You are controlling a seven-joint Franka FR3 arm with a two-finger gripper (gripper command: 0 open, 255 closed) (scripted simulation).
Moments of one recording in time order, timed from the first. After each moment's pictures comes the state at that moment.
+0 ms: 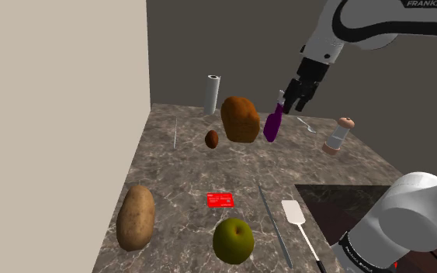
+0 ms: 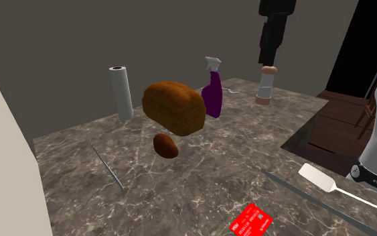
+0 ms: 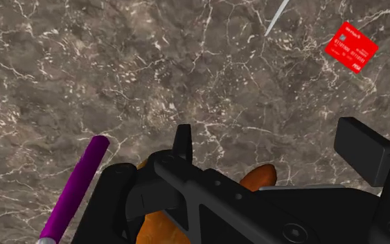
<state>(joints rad) 0.00 -0.61 -0.02 -2.31 0.12 1.72 -0.07</state>
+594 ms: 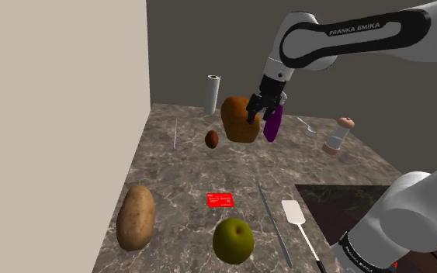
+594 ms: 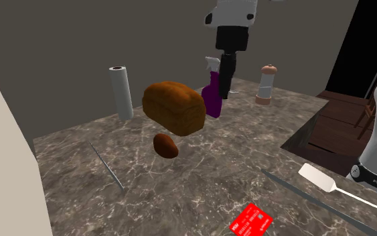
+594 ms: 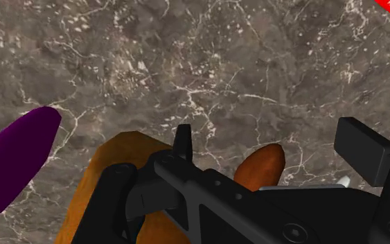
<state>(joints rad) 0.03 -0.31 0.05 -2.26 0.14 1.98 0.00</state>
